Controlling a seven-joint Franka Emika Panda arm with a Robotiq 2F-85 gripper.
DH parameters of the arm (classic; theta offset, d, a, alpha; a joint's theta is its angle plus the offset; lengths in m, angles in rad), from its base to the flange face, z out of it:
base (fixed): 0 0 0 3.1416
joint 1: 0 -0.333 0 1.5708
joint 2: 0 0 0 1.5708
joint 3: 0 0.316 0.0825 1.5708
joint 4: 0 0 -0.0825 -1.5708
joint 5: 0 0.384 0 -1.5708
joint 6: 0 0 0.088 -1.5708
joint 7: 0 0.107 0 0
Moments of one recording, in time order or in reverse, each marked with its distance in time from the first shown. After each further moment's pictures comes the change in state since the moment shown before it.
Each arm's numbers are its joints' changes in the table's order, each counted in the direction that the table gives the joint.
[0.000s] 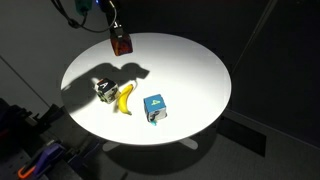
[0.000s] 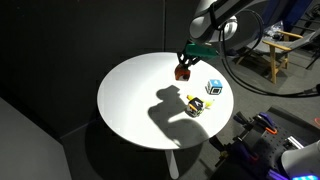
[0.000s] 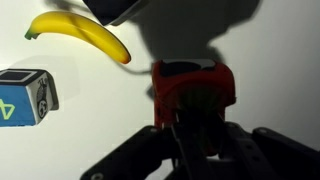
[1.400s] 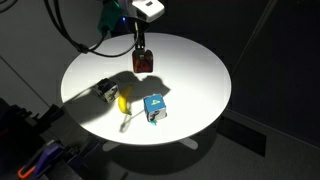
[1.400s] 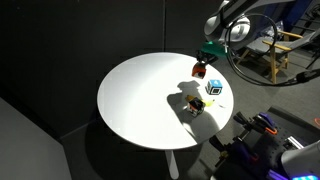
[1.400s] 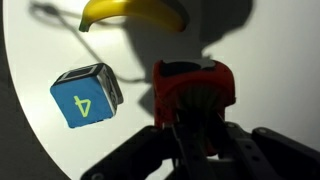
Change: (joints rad) arm 0.120 0.059 -0.098 0.005 0.093 0.000 0.009
